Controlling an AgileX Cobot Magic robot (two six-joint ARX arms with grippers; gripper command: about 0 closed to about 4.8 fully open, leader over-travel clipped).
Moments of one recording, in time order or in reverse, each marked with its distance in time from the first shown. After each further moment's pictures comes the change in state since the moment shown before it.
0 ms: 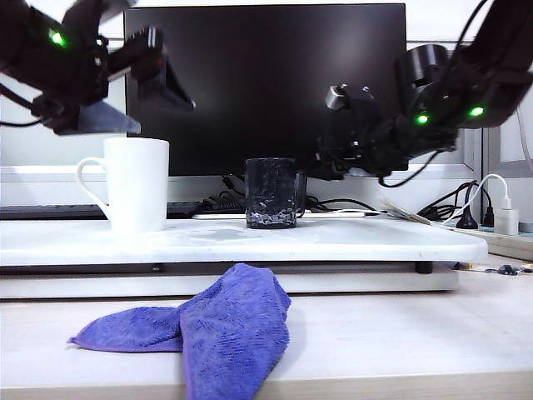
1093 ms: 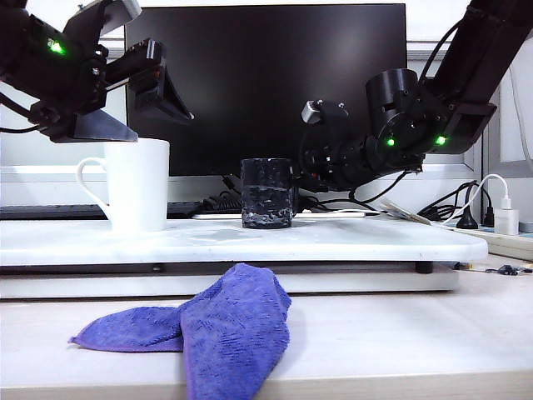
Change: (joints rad) left arm 0.002 0.003 0.000 -0.043 0.000 0.023; right arm 0.055 0.130 0.097 0.076 -0.002 0.047
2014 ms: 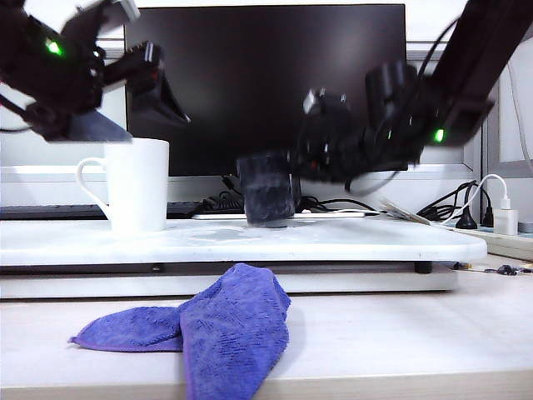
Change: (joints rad) left arm 0.003 -0.023 0.000 -0.022 -0.047 0.008; right arm 0.005 -0.034 0.006 0.005 -0.015 0.090
